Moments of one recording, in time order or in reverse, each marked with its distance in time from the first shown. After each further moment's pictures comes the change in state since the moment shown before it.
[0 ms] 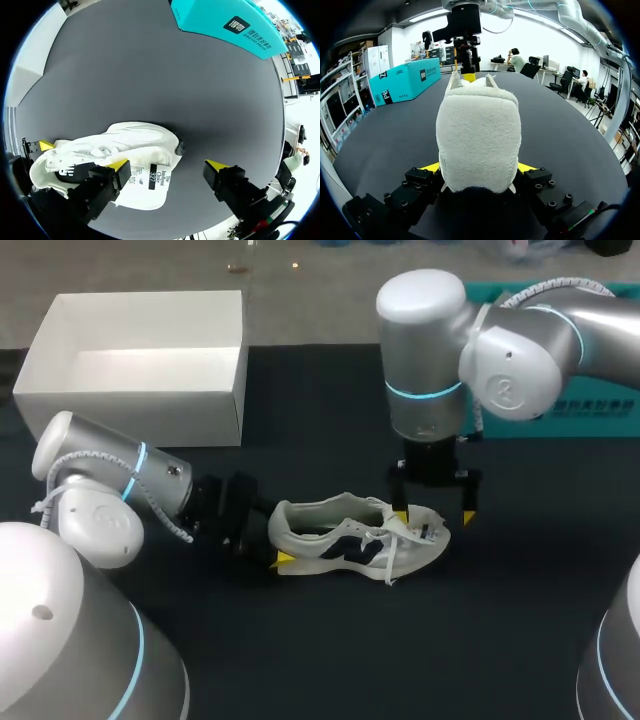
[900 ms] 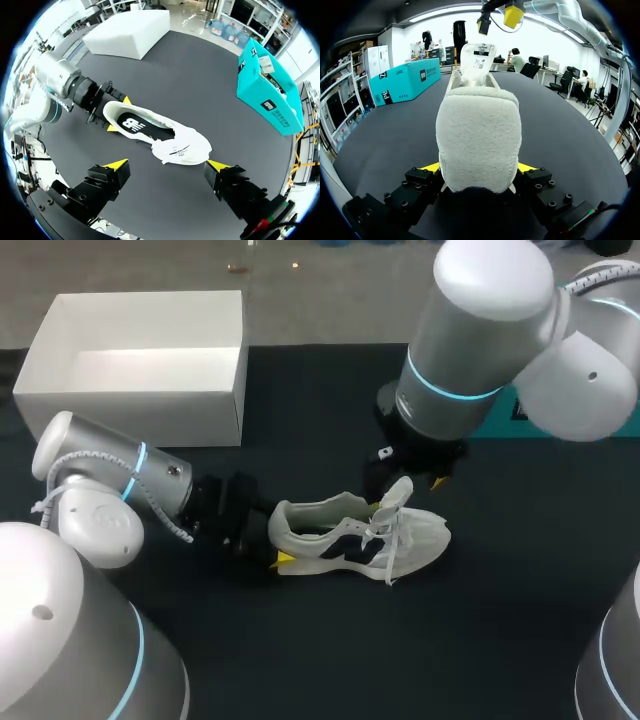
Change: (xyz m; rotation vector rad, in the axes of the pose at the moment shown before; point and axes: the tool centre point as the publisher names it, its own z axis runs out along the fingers) left arm 0.000 0.000 0.000 0.001 0.000 0.000; right arm 0.037 -0.055 -0.113 -0.319 0.234 -0.594
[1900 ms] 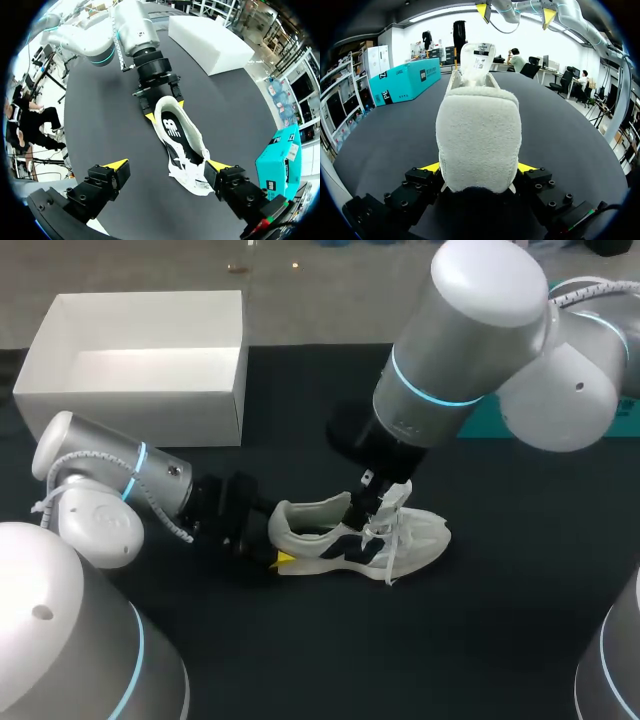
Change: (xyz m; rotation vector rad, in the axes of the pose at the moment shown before) left arm 0.000 0.000 0.000 0.000 0.000 0.000; right arm 0.049 0.012 -0.002 -0.061 0.113 -0.674
